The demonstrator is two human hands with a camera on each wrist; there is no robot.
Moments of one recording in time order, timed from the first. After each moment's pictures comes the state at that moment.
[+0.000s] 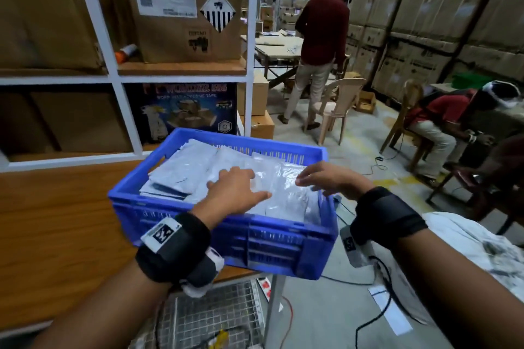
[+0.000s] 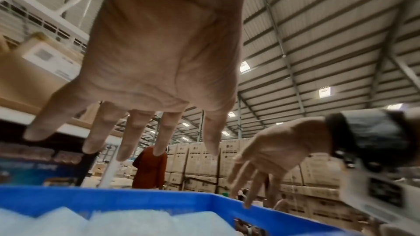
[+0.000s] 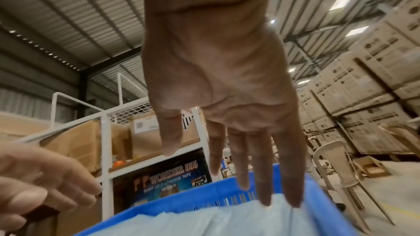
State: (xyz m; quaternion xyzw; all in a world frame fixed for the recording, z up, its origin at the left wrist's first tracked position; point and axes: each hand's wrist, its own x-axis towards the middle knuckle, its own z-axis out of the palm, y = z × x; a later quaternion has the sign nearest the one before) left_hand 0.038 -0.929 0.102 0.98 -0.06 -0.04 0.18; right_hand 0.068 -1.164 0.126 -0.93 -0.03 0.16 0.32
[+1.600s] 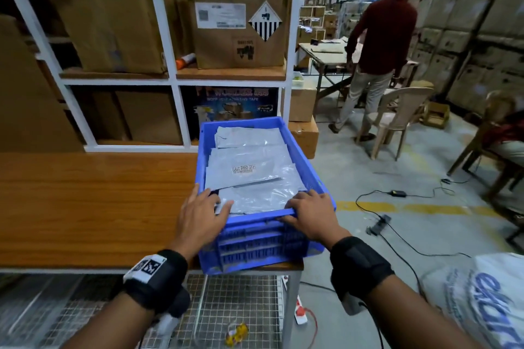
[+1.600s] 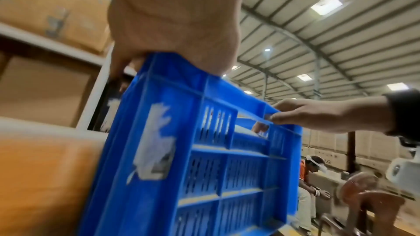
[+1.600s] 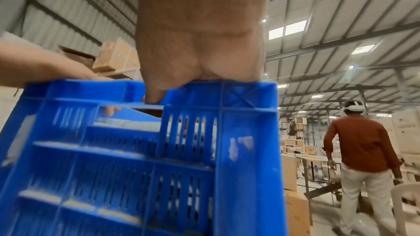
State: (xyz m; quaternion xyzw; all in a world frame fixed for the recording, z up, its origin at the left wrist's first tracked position) left_hand -0.020 -0.859 0.008 0.97 0.07 0.15 0.17; right_hand 0.052 -1.129 0.025 -0.96 -0.26 -0.07 0.01
